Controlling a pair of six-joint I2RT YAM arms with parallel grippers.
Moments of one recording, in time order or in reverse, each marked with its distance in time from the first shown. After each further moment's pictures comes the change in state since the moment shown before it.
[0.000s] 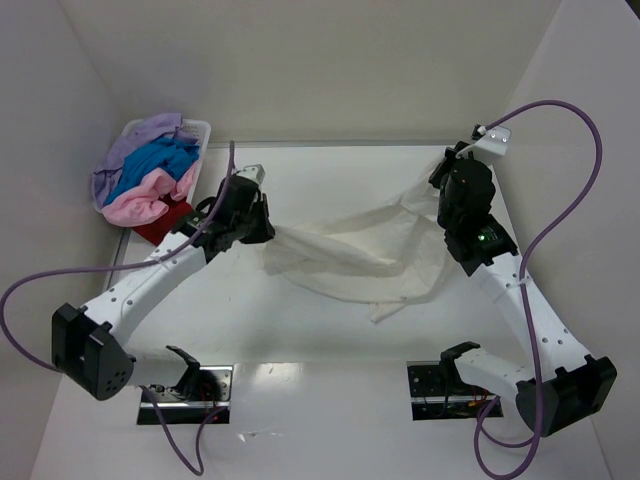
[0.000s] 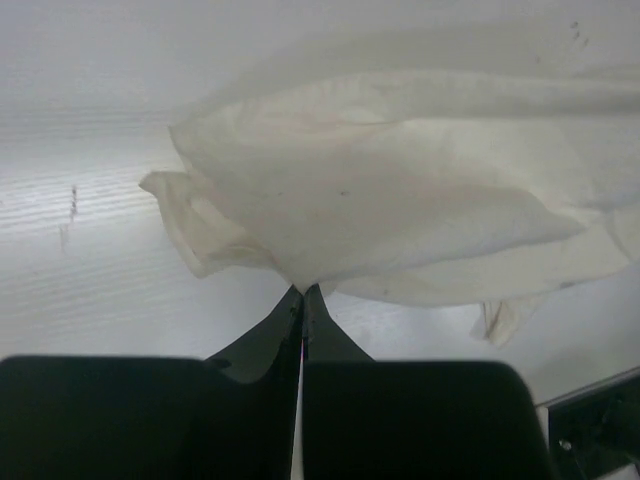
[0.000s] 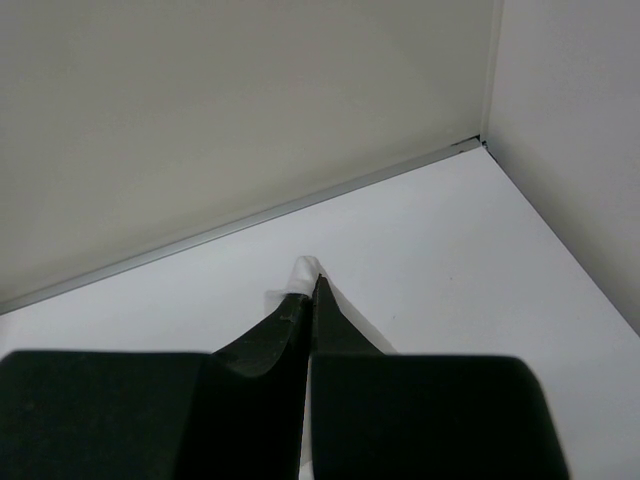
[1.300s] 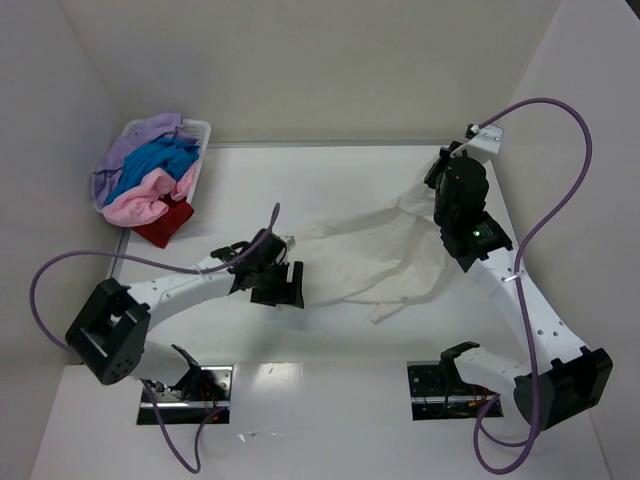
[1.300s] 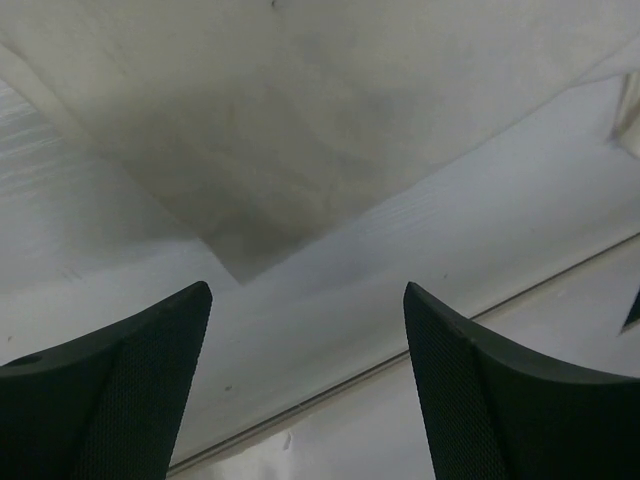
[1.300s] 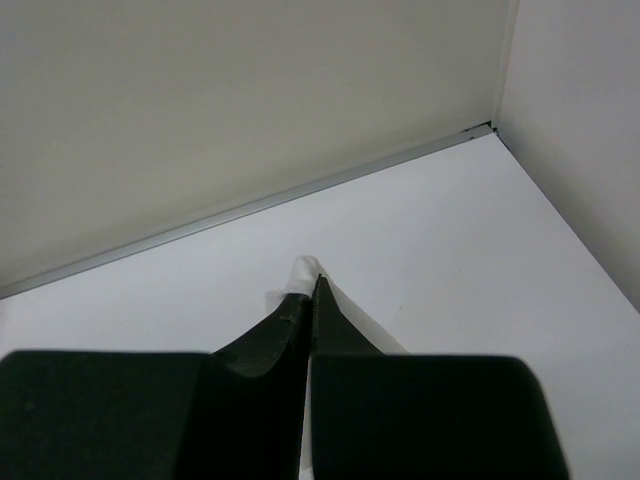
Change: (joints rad) left arm -0.111 0.077 -0.349 0.105 0.268 -0.042; right arm 0.000 0.035 0.000 -0.002 -0.022 0.016
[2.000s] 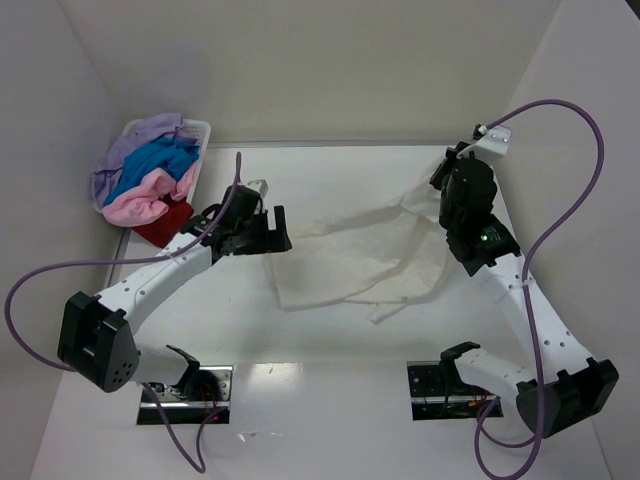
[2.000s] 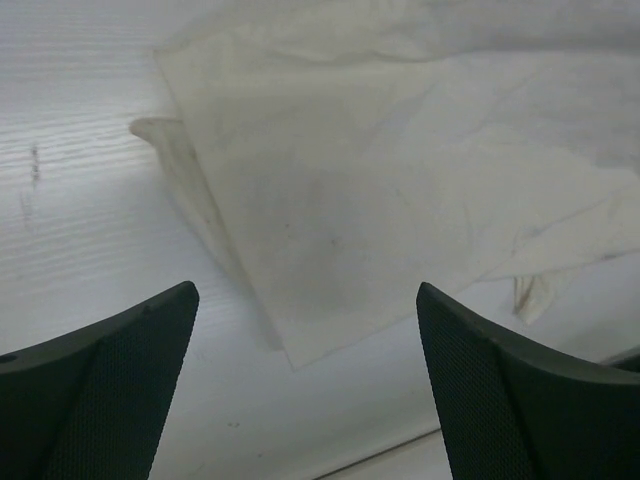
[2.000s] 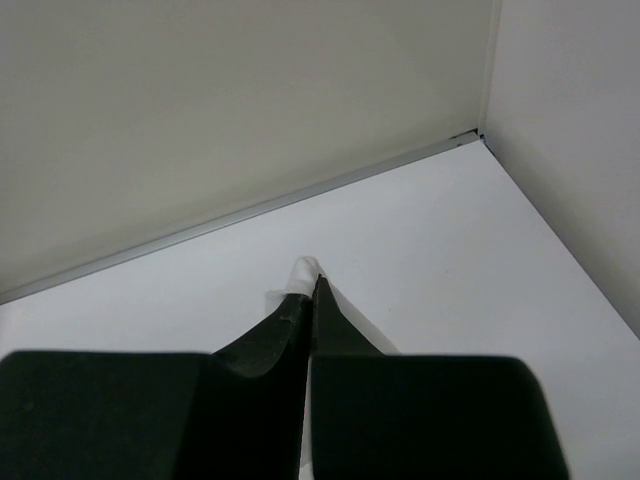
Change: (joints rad) left arm 0.178 -0.005 0.266 -0.066 -0.190 0.061; right arm 0.000 -0.046 0.022 -0.048 0.015 -0.010
